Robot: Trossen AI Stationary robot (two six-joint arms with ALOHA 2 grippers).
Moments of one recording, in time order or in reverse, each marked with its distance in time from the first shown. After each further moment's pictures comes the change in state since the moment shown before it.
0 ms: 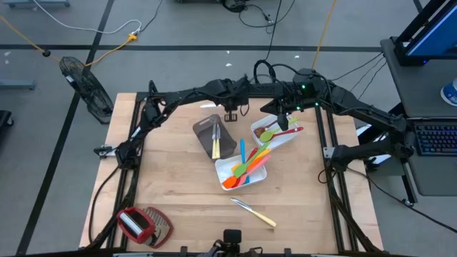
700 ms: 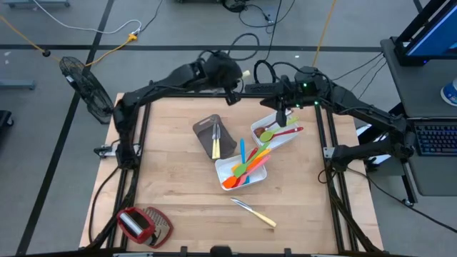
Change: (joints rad) left arm -0.044 -0.380 0.004 0.147 0.026 -0.218; right arm -0.007 0.000 0.000 0.051 0.084 -0.087
